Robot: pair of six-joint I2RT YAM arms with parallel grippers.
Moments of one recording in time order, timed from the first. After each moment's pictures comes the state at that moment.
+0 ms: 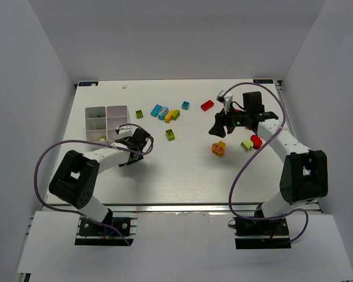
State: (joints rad) left arm -0.49 1.57 0.80 -0.44 -0.63 -0.78; right arm 0.22 1.56 1.15 -0.37 -0.79 -0.40
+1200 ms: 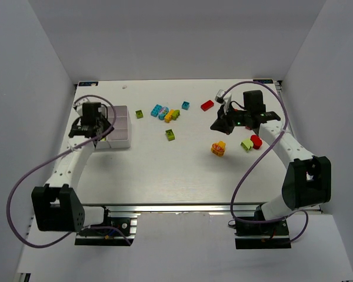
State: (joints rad) left arm -0.07 1.27 1.01 -0.50 -0.26 -0.62; right arm 0.23 1.50 1.16 -0.41 -0.82 -0.48
